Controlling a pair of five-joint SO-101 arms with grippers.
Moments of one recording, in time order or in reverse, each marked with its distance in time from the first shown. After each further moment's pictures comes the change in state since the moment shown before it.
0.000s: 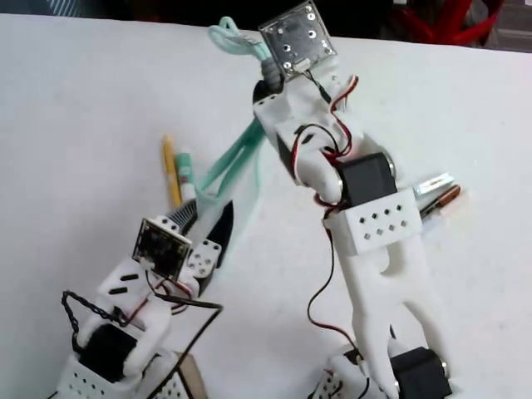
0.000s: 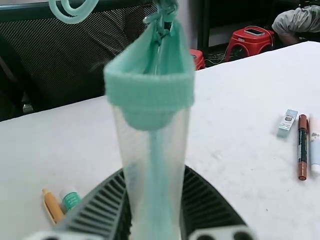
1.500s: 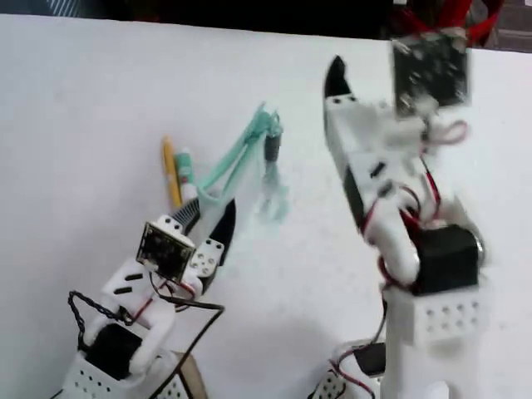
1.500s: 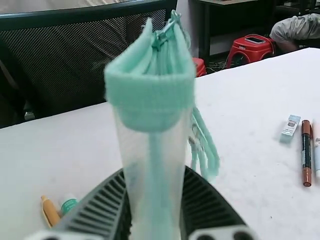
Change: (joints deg) left arm 0.0 0.0 4.4 -5.3 -0.2; right arm 10.5 -20.2 0.5 2.9 -8.9
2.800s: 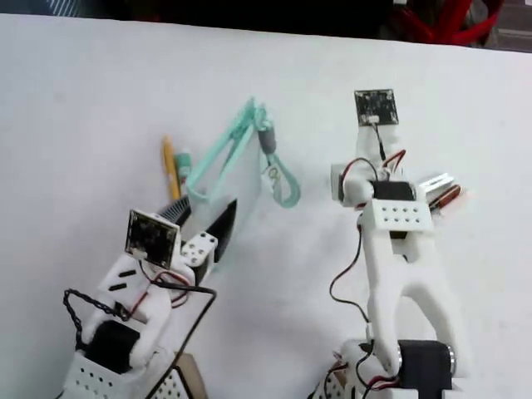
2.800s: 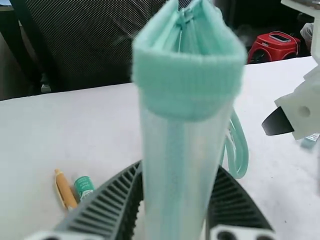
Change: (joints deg) left arm -5.1 0.0 0.4 0.8 4.1; right arm 9.8 23.3 39.6 -18.6 0.0
